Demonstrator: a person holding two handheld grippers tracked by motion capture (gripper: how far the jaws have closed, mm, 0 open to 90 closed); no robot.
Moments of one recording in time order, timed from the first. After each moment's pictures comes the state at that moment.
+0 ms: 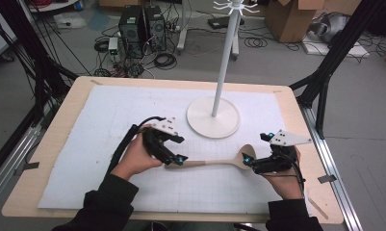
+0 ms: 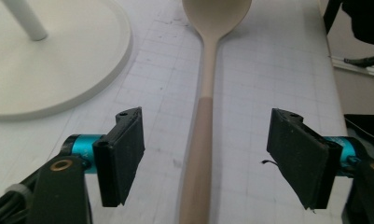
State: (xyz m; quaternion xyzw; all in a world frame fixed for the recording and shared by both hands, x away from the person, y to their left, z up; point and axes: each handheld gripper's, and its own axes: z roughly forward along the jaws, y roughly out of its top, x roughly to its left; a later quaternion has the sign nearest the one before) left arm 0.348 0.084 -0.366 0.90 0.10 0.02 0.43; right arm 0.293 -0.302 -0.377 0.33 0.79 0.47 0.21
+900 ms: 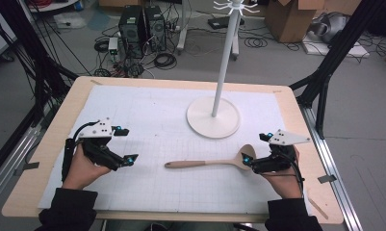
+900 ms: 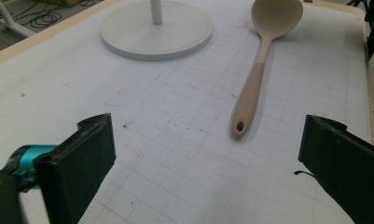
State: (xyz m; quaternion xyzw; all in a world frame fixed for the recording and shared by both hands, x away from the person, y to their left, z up) left arm 0.314 0.215 -0.367 0.83 0.21 0.11 0.50; right arm 0.296 -0.302 -0.379 0.33 0.79 0.47 0.20
